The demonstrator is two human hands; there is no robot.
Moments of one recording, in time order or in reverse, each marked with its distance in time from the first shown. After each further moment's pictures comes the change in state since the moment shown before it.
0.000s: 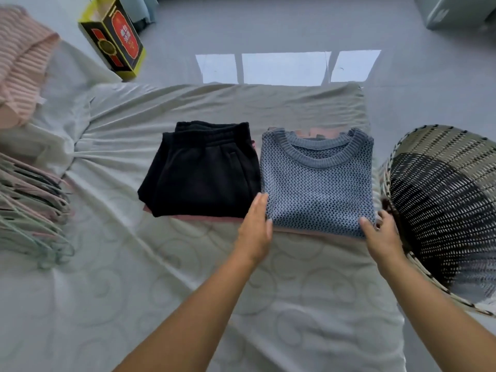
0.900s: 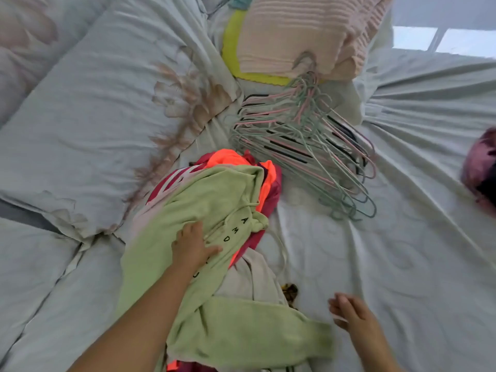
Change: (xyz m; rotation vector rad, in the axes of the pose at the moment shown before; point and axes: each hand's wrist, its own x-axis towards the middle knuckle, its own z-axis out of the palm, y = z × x) left_hand -0.338 -0.441 -0.477 0.489 0.143 -0.942; right_hand -0.450 -0.041 0.433 0.016 -0.730 0.195
